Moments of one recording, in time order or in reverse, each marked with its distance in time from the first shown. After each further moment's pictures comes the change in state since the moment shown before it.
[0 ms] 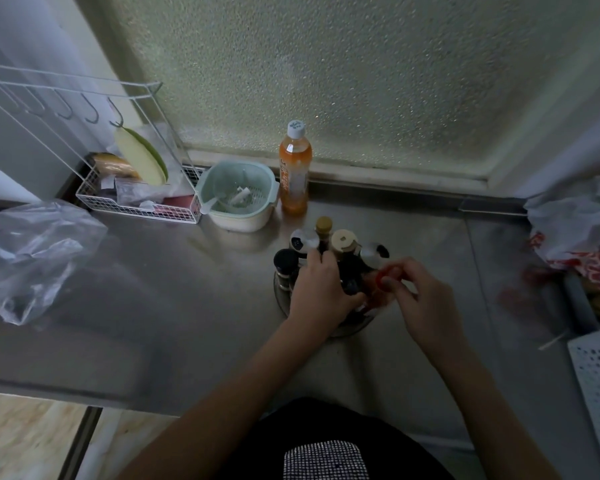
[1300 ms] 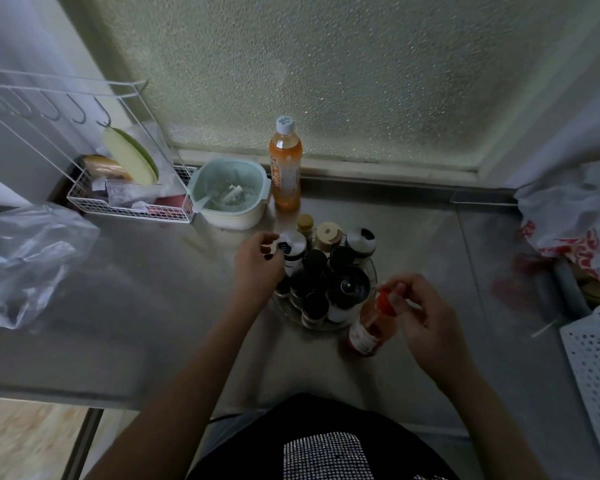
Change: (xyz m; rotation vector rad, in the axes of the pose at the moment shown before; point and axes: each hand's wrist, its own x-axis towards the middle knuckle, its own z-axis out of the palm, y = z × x) left_hand 0.030 -0.077 -0.015 -0.450 0.302 -0.250; right_hand -0.041 0.000 -0.008 0.229 -0.004 0.032
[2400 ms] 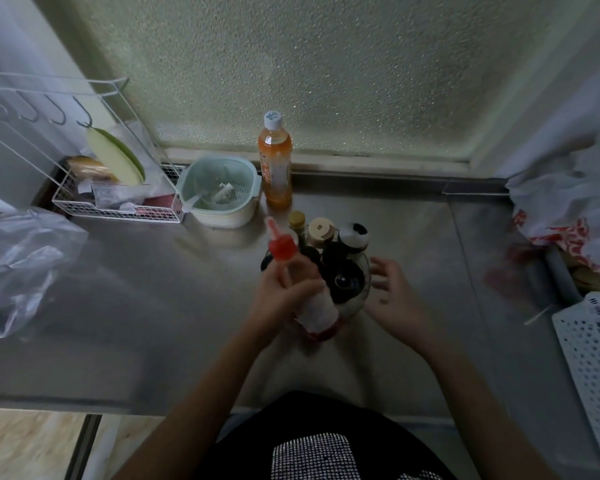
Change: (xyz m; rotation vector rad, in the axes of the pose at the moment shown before) left_hand -0.064 0.034 -0.007 -0.426 -0.474 -0.089; right_hand 0.033 0.027 0.018 -0.082 -0.193 0.353
